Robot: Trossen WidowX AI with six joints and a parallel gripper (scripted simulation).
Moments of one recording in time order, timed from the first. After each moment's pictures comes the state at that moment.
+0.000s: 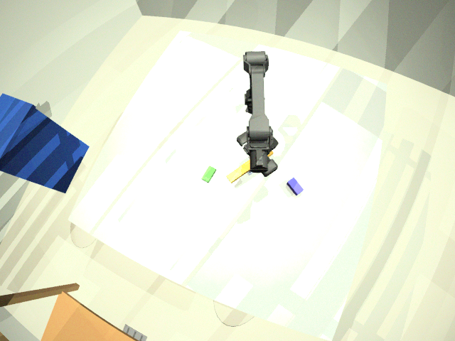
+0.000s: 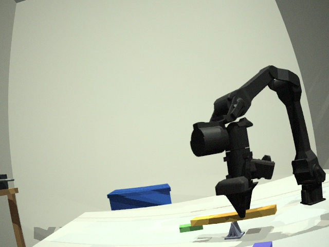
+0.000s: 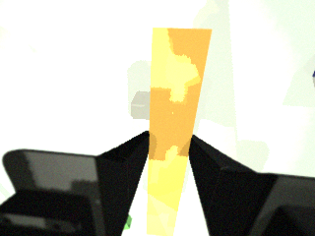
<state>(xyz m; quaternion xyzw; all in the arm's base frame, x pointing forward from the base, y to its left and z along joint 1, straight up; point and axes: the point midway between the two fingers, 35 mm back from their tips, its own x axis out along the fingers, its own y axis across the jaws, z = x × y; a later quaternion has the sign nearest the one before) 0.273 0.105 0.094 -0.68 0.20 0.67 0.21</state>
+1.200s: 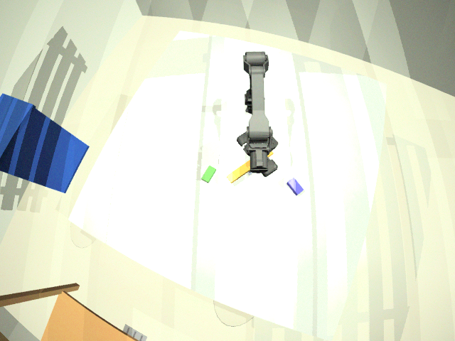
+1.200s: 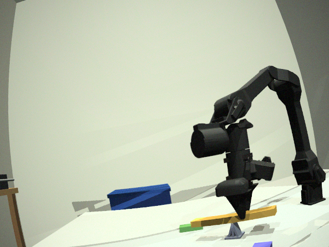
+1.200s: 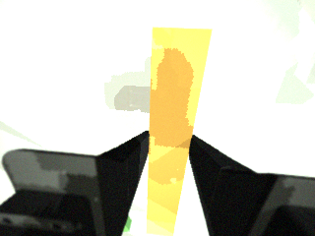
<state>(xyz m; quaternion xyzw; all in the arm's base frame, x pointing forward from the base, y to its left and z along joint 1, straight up) 0.273 0.105 0.091 -0.68 0.20 0.67 0.21</state>
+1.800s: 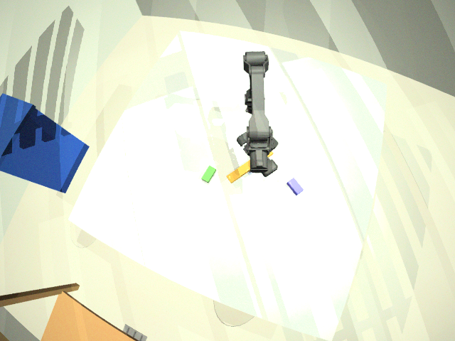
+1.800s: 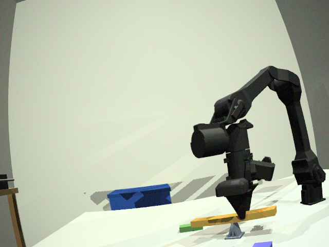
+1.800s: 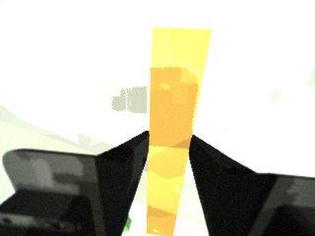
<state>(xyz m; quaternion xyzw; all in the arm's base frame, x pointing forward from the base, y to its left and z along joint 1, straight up) 0.273 0.105 0.090 -0.68 0.20 0.67 0.21</state>
